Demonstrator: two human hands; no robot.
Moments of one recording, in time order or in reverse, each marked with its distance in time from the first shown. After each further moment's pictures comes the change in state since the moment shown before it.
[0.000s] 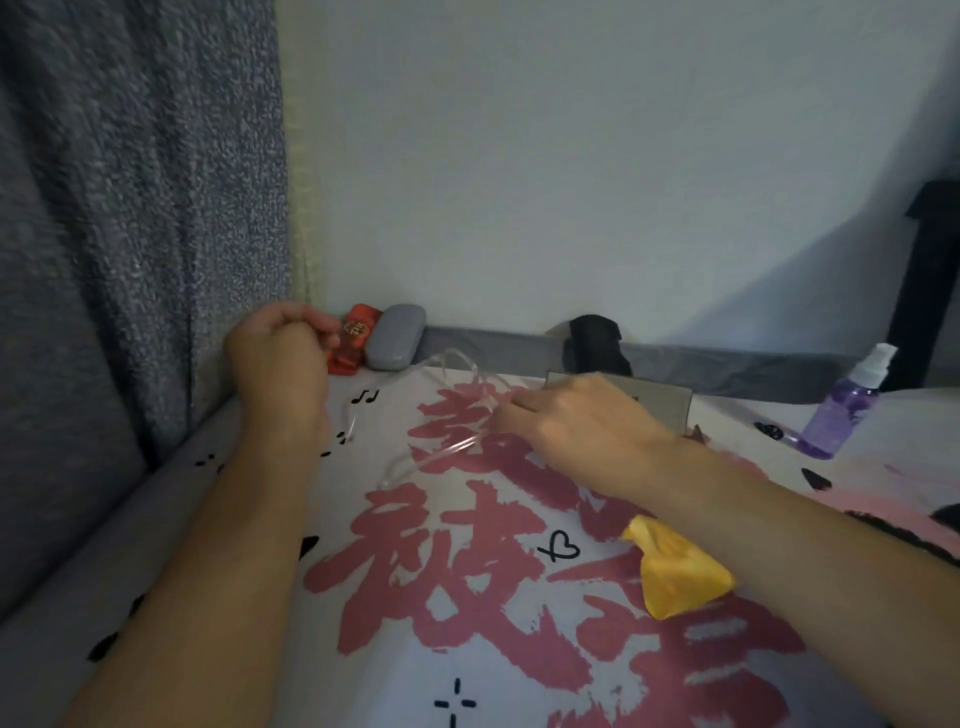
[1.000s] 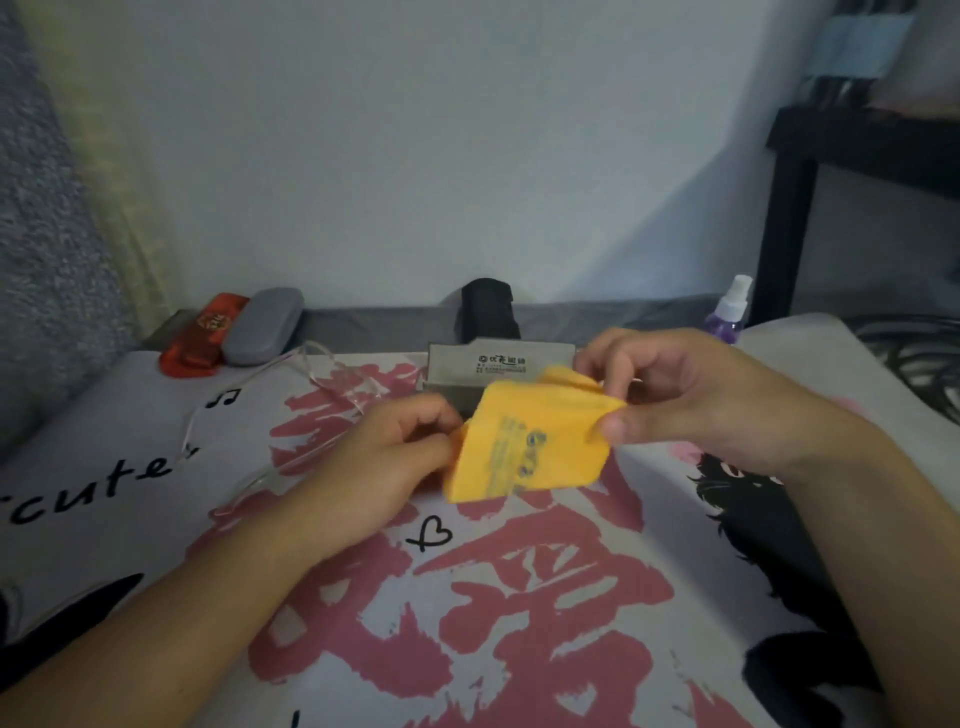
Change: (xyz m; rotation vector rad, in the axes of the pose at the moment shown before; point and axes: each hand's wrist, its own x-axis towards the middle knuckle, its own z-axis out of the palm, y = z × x) left_hand -0.124 -0.042 0.060 0.273 -1.200 0.093; right_hand -0.147 0.057 -0.055 1.486 0.091 0.552
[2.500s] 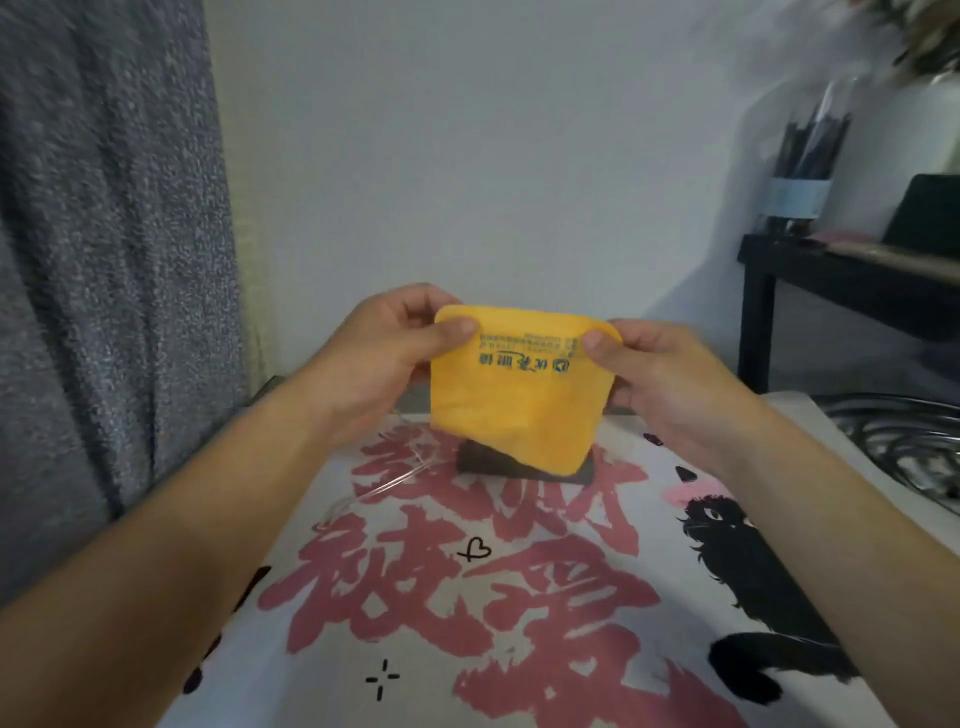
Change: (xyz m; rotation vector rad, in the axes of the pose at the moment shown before) left_hand -0.003 0.142 -0.066 -0.284 0.165 0.016; right_hand 0.011 -0.092 0.036 0.119 0.395 0.028
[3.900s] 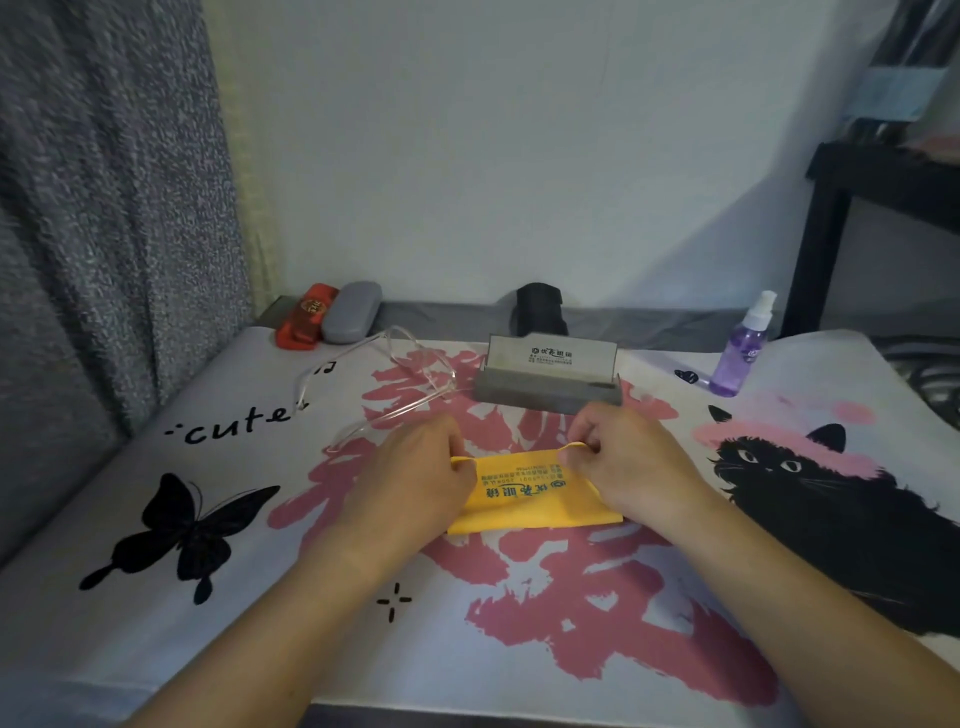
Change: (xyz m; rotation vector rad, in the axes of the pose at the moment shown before) left_hand -0.076 -0.126 0.026 0.998 0.117 -0.276; right_hand -0.024 0.125 0.041 -0.938 0.019 0.190
